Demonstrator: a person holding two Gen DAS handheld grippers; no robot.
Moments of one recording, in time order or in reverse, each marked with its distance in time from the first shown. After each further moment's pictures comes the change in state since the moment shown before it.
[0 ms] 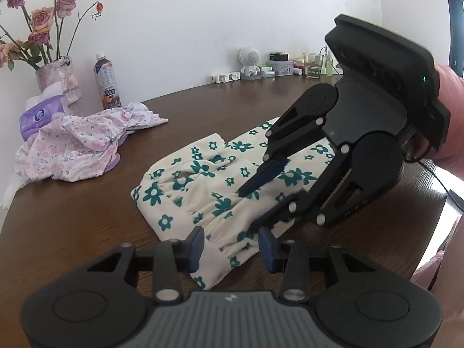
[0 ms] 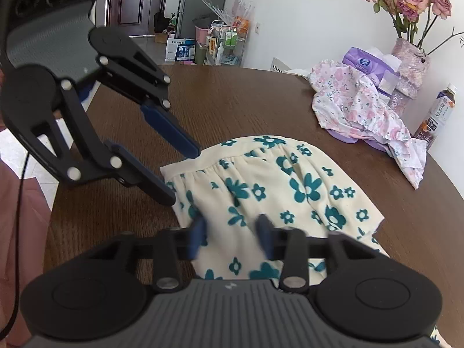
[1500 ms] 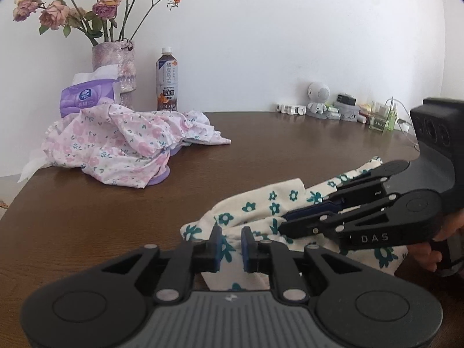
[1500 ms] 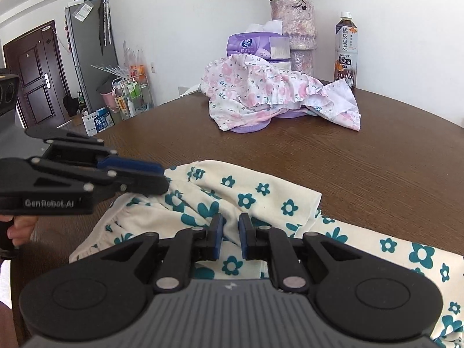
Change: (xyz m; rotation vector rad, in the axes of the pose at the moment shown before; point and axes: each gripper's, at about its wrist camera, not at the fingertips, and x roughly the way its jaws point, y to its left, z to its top) left arm 0.052 0.065 0.021 -0.249 -0.100 0.138; right arm 0.034 -0.072 -0.016 0.504 -0.142 -0.167
